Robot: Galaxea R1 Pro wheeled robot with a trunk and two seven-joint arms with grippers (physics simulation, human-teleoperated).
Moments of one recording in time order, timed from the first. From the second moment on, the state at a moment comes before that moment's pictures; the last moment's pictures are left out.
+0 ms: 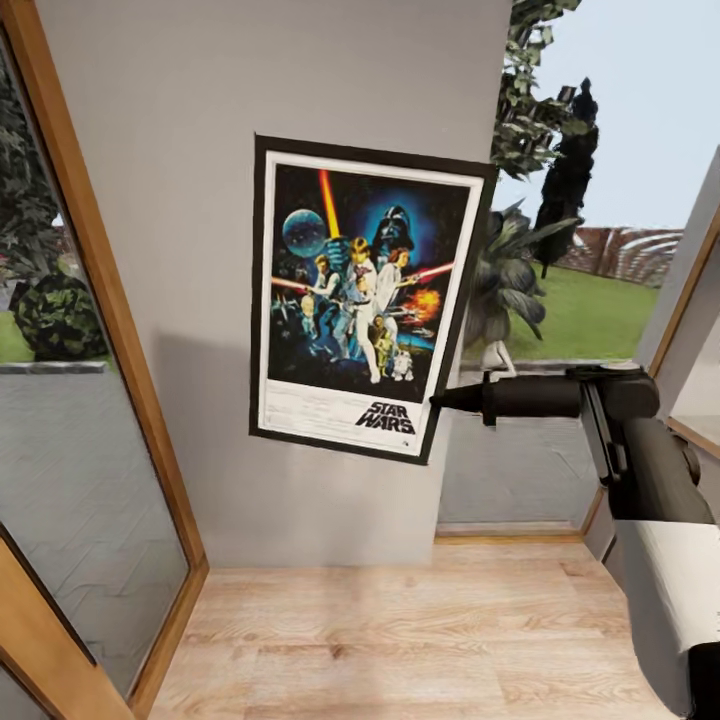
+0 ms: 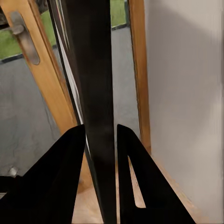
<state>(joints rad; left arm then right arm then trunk) -0.20 0.26 0.10 -0.02 0.83 -0.40 -0.96 -0.92 -0.21 -0.03 -1.40 0.10 0.90 1.43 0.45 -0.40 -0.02</state>
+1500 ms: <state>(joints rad) -0.19 0.26 0.10 -0.03 0.83 -0.41 -0.96 -1.43 -0.07 0.22 -0.85 0.10 0.93 1.30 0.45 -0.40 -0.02</state>
